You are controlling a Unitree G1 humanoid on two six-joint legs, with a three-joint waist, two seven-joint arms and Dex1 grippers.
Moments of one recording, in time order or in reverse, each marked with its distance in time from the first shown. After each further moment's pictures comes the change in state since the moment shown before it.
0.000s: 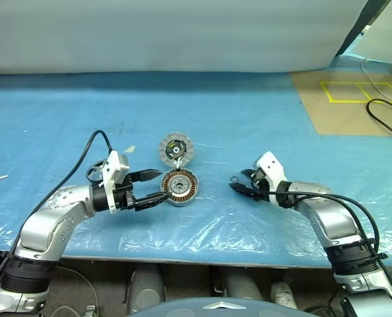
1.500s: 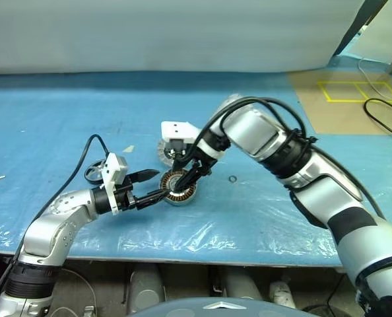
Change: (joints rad) left arm 0.040 -0.044 0.020 0.002 0.009 -0.004 0.073; right arm -0.929 0.084 0.569 0.102 -0.055 0.445 0.726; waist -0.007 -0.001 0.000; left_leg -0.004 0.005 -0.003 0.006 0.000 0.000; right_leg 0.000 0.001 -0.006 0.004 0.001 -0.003
